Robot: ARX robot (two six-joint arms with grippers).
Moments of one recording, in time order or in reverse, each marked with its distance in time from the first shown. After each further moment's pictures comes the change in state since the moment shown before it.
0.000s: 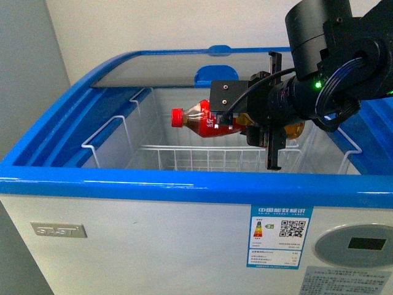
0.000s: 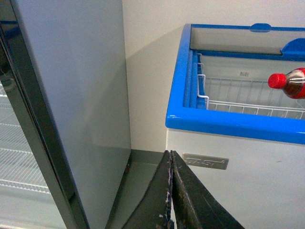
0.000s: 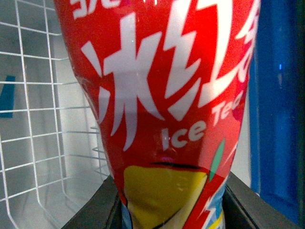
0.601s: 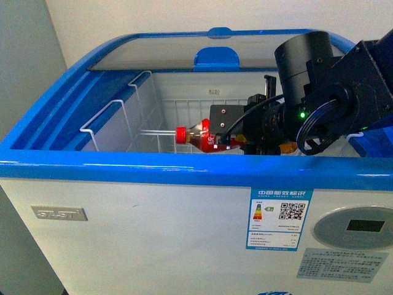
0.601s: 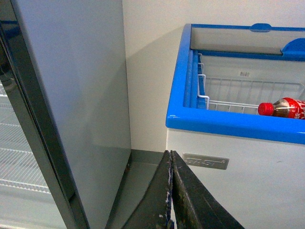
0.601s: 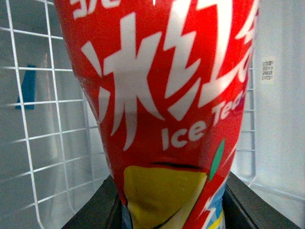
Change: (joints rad) left arm 0.000 0.000 0.000 0.000 0.000 0.000; right arm 0.002 0.149 0.000 0.089 0.028 0.020
